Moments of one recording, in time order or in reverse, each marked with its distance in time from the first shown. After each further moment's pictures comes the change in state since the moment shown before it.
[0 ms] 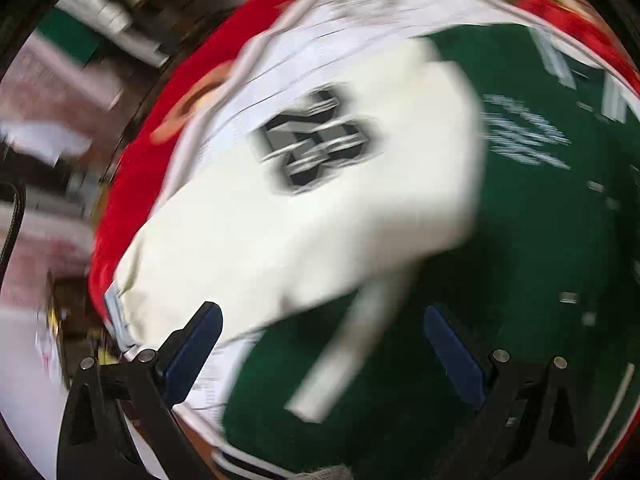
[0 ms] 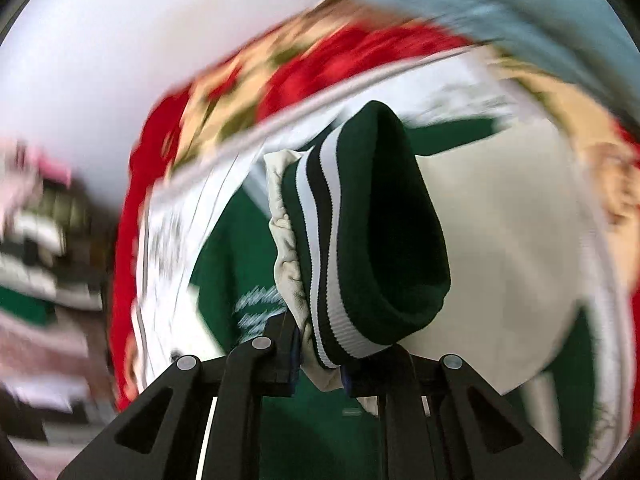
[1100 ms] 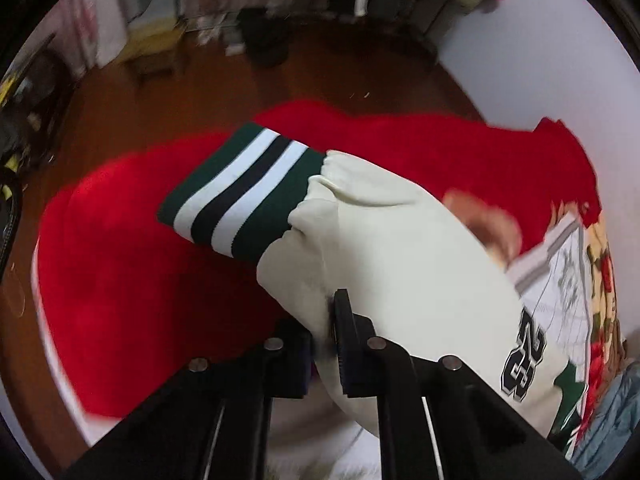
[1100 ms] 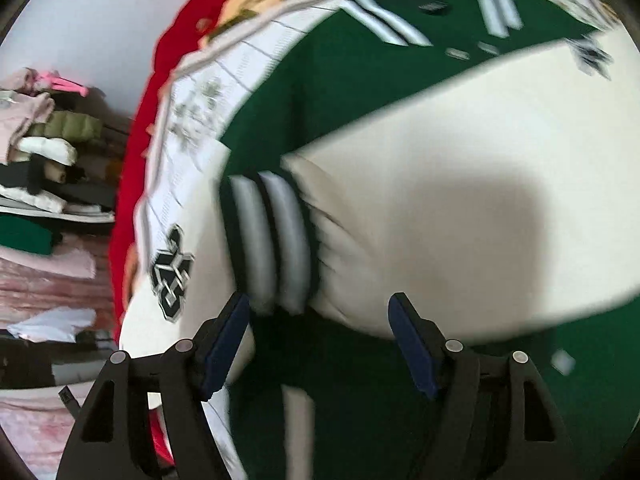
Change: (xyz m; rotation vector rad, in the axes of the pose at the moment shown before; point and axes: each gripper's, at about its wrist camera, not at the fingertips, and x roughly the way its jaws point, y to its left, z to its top) left arm 0.181 0.298 0.075 -0.836 -0.107 -0.336; right arm 0.088 0.074 -0.120 -0.057 0.226 0.135
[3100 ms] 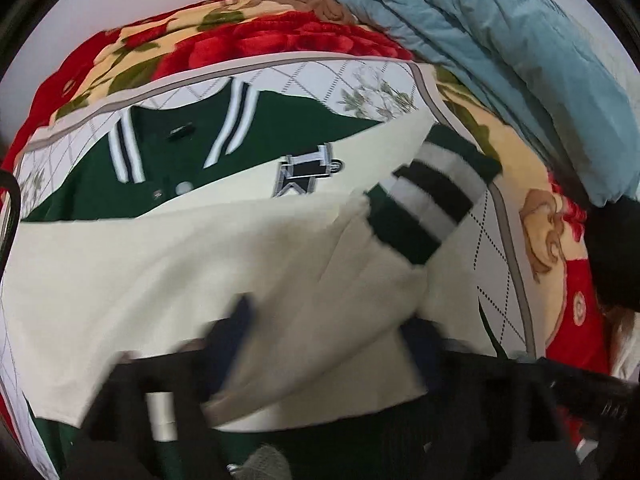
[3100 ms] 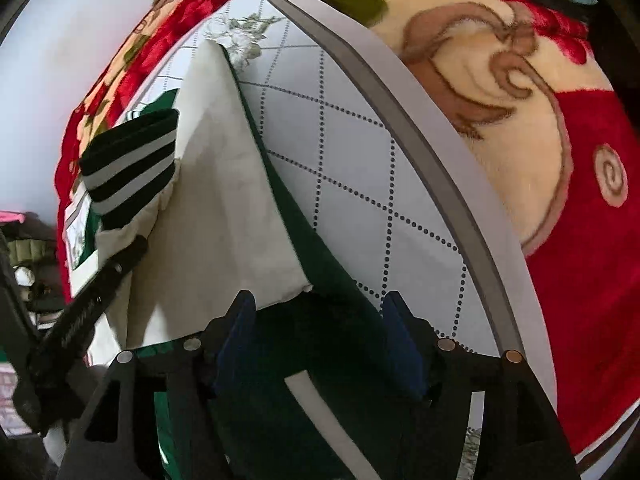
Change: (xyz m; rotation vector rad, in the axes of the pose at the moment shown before) left arm -0.140 -0.446 -0.506 1.337 0.225 -0.396; right arm -0.240 -0.406 -0.044 0.370 -0.099 -0.164
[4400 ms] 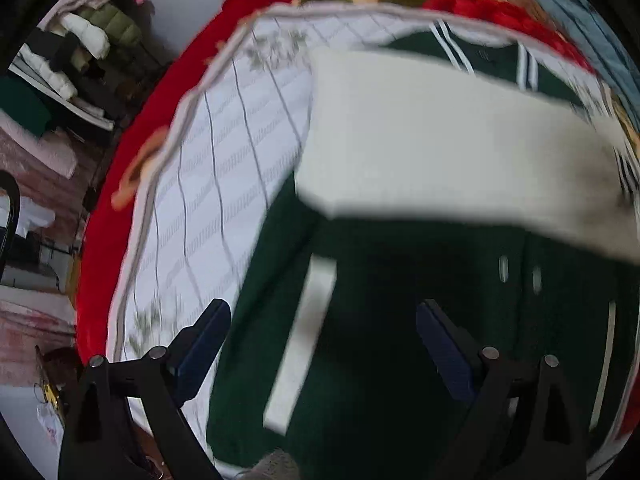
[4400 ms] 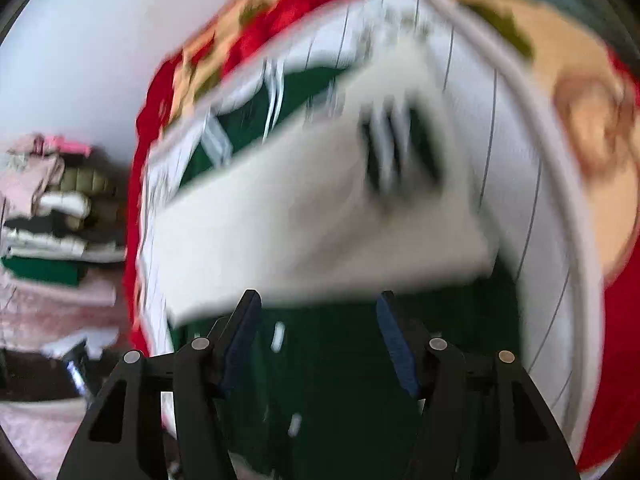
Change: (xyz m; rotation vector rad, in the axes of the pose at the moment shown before) left arm -0.115 0.175 -0.176 -0.291 0.179 0.442; right arm -0.013 0.138 -0.055 -0.226 0.114 0.191
